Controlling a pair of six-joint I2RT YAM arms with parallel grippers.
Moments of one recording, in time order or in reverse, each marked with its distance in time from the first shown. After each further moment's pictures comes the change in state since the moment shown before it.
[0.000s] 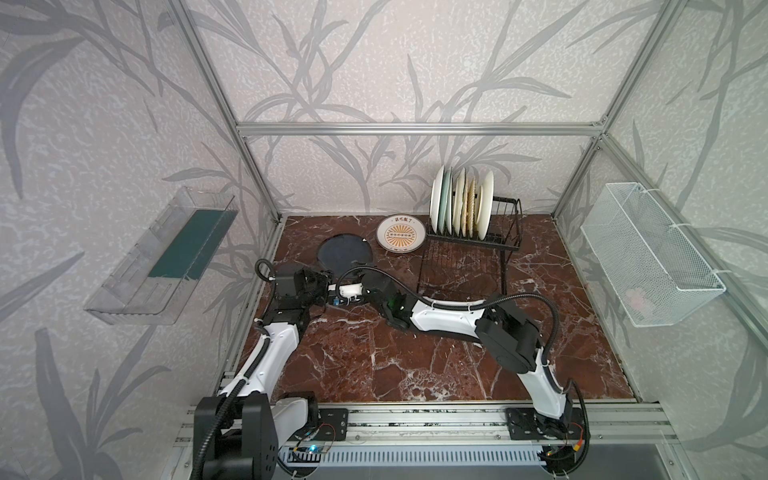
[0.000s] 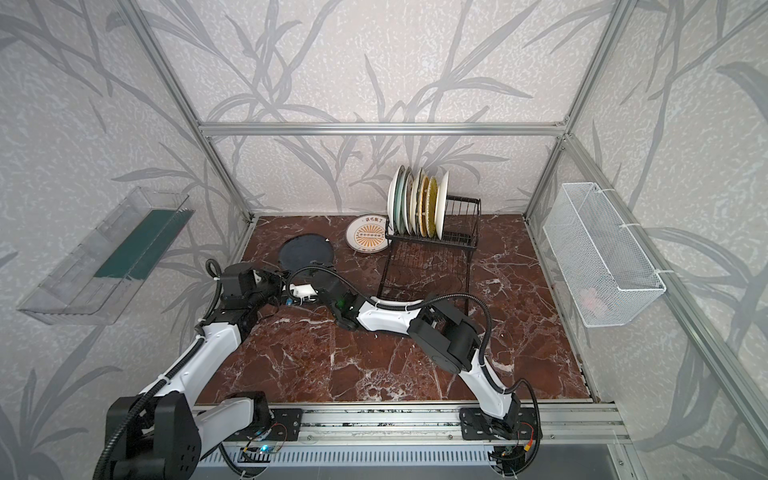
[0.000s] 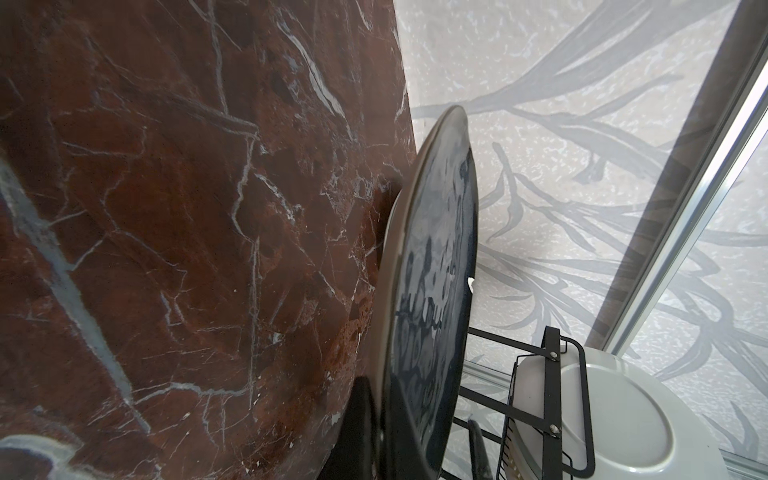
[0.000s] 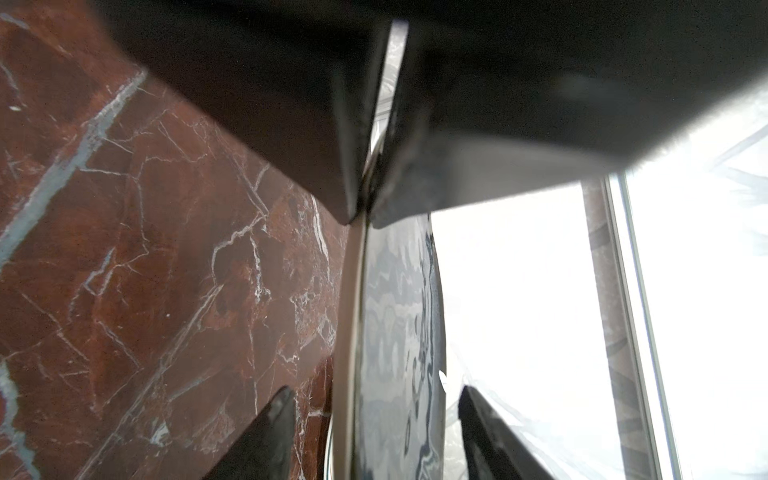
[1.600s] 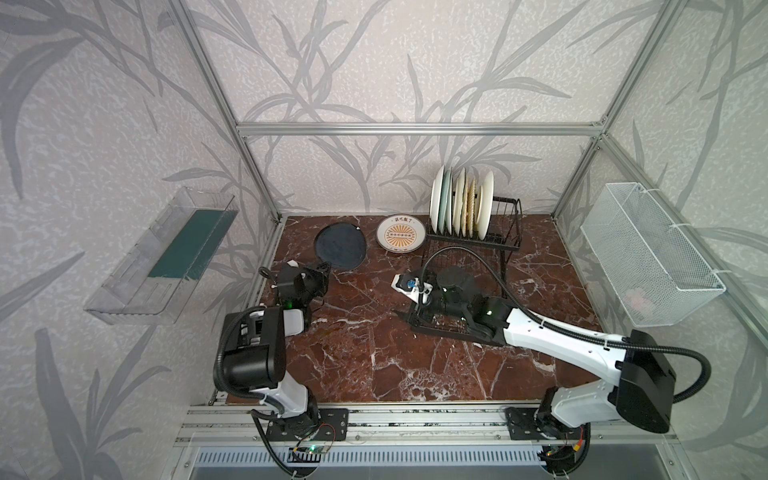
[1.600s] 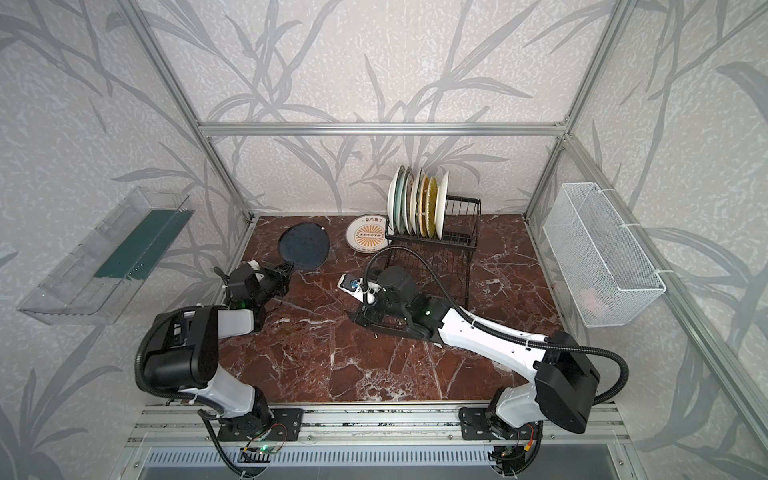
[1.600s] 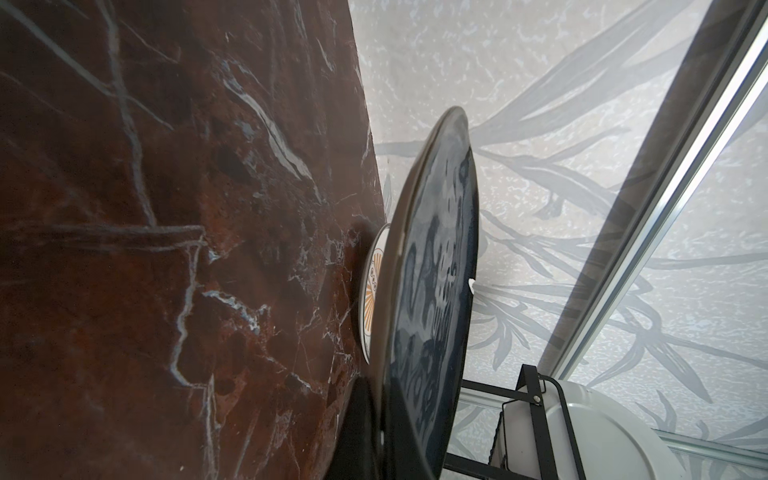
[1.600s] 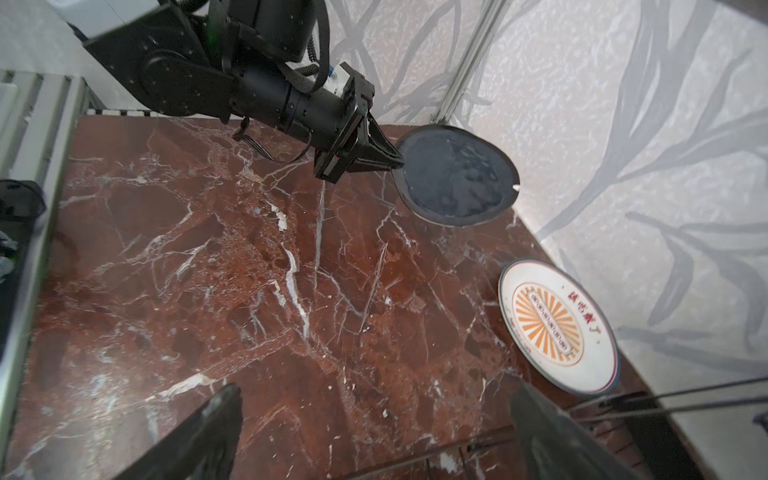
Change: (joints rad) left arm 0.107 0.448 -0.080 0.726 0.133 -0.049; right arm -0.106 -0.733 -0.509 -0.373 -0.459 0.754
